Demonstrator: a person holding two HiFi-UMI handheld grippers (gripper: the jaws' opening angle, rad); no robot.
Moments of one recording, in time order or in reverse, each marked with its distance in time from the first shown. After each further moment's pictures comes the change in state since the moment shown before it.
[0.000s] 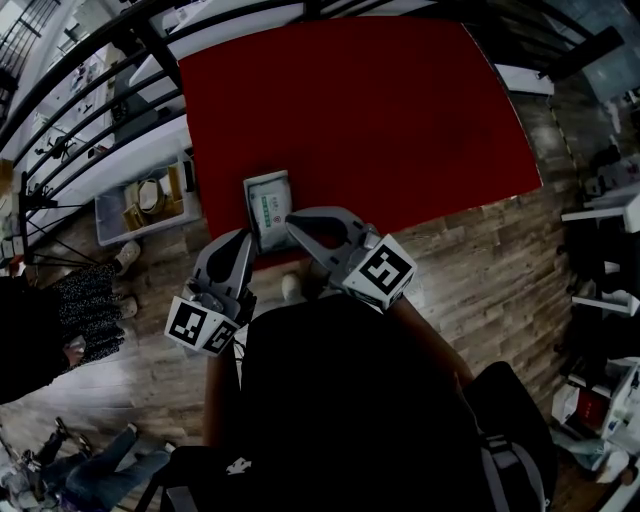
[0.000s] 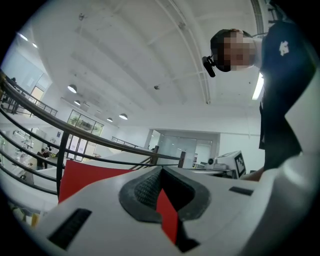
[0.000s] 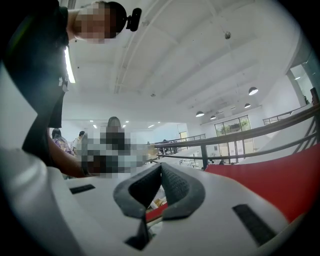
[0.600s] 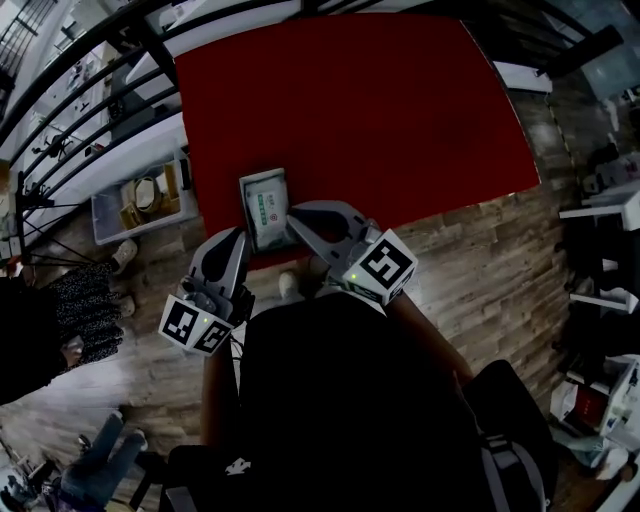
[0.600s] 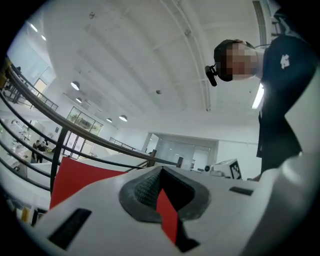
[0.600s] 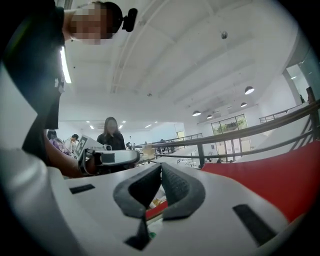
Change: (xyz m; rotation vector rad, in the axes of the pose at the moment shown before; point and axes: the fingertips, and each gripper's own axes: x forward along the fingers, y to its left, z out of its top) left arm -0.002 0.003 0.002 -0.038 -0.039 -0.034; right arm 0.000 -0.012 -0.005 0.025 0.012 -0.032
